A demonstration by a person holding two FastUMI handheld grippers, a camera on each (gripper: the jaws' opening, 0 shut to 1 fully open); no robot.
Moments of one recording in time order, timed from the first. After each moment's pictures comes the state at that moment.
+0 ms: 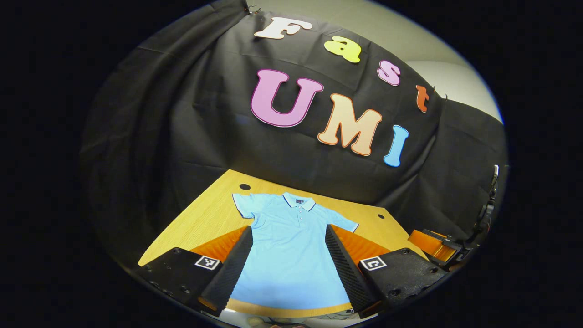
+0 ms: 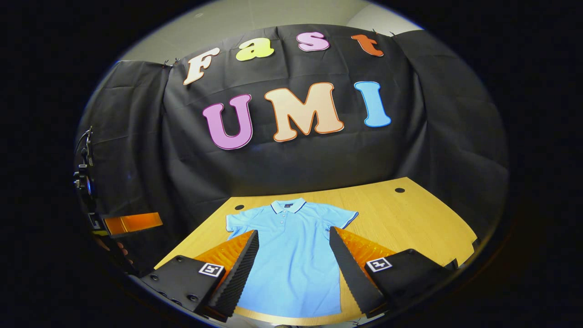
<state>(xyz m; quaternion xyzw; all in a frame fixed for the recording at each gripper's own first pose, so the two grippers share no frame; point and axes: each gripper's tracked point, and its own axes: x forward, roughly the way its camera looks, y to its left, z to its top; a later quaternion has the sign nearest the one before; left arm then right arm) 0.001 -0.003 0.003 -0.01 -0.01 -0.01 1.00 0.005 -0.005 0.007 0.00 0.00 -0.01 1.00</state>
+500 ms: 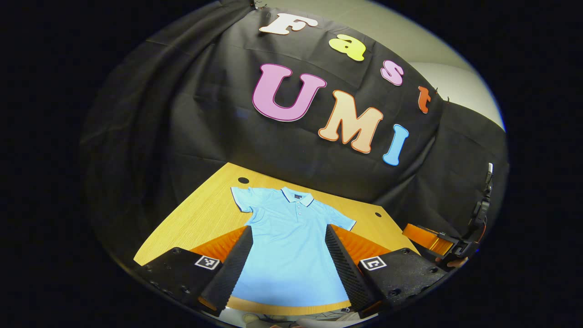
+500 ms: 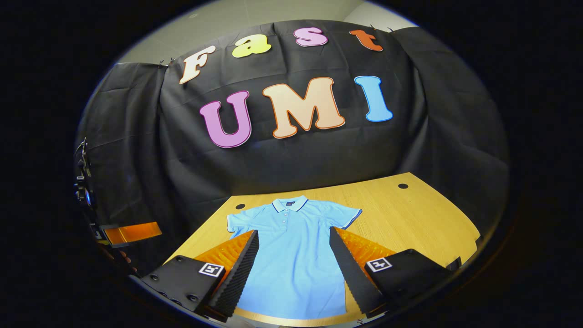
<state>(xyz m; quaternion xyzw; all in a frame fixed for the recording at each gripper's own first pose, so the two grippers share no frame) 0.004 -0.001 -0.002 -0.02 0.01 -0.03 1.00 0.037 -0.008 0.016 0.01 0.01 -0.01 1.00</state>
